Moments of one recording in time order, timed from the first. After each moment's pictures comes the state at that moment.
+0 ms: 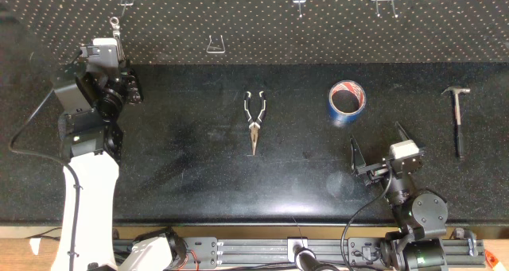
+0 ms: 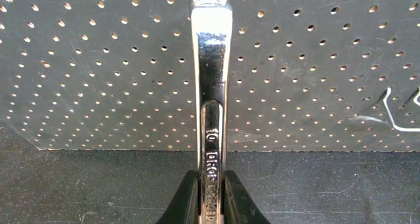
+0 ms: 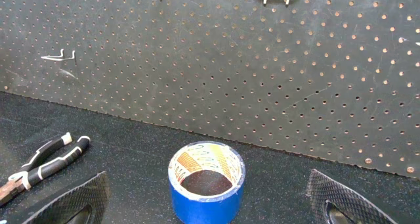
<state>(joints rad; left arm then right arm) 0.29 1.24 0.87 -0.16 0.19 0.17 0.11 0.01 0.01 -0.06 -0.17 -0.05</state>
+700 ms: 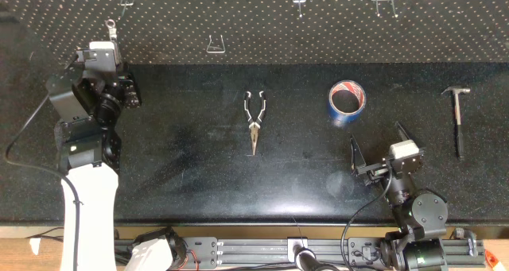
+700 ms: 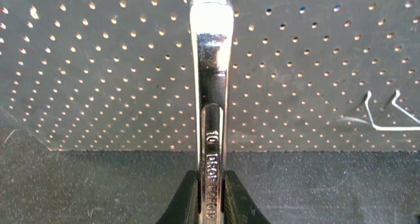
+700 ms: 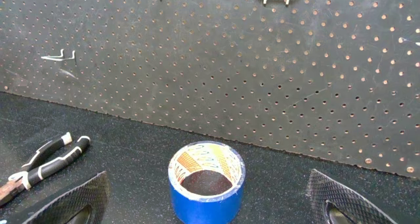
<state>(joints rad) 0.29 1.17 0.87 -0.21 0.19 0.17 0.11 0.01 0.01 -0.06 -0.17 -0.05</state>
